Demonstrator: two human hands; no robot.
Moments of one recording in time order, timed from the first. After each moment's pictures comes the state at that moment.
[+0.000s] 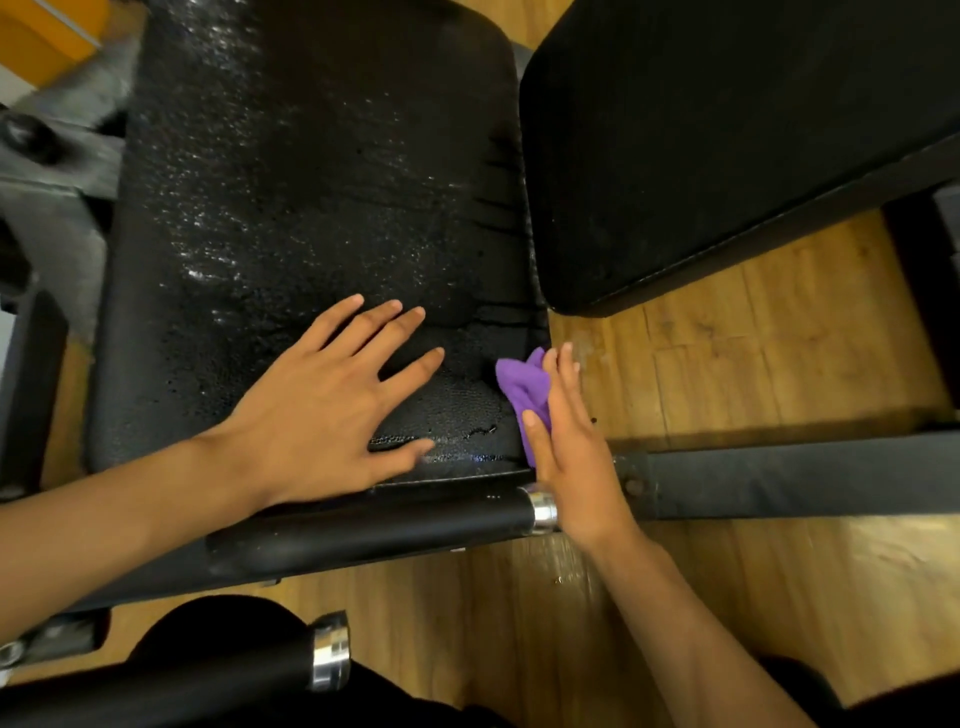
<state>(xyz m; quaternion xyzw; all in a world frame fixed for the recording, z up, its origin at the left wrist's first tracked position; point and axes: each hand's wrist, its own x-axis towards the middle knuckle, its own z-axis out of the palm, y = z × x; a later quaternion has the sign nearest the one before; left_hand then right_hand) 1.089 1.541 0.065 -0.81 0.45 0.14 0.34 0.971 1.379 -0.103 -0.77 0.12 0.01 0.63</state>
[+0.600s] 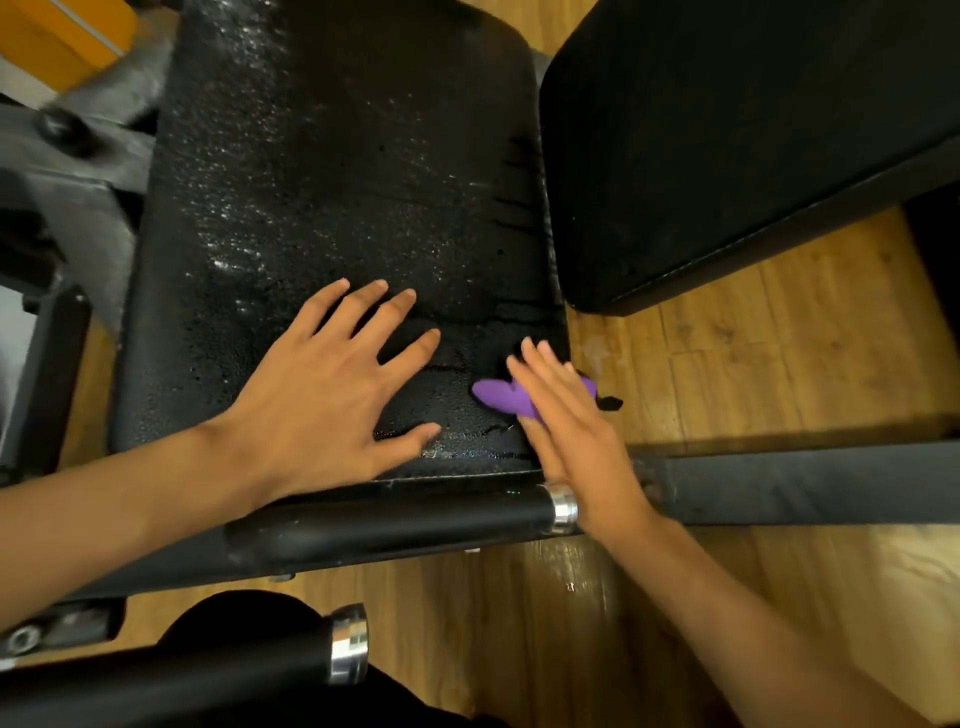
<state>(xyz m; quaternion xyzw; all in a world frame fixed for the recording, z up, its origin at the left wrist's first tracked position) 1.088 1.548 0.071 -0.83 0.42 0.11 0.34 0.983 1.378 -0.114 -0.87 -0.03 -0.09 0.49</state>
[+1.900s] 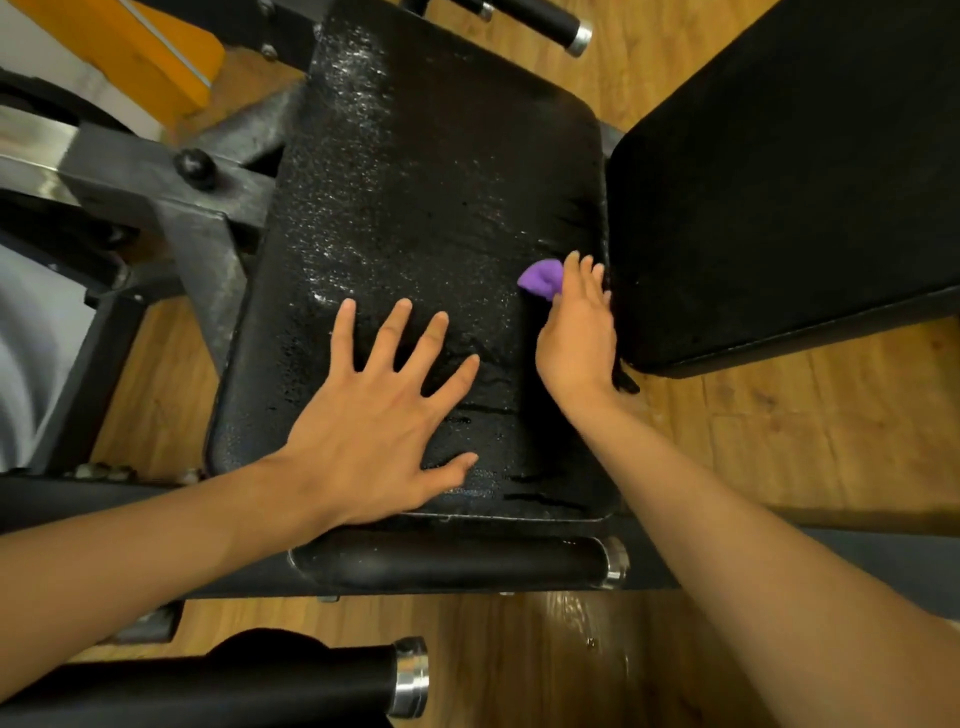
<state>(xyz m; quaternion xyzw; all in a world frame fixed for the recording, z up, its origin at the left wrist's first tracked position) 1.087 1.564 0.076 -0.87 0.36 0.07 0.34 1.137 1.387 -0.062 -0.87 0.20 -0.06 0.44</state>
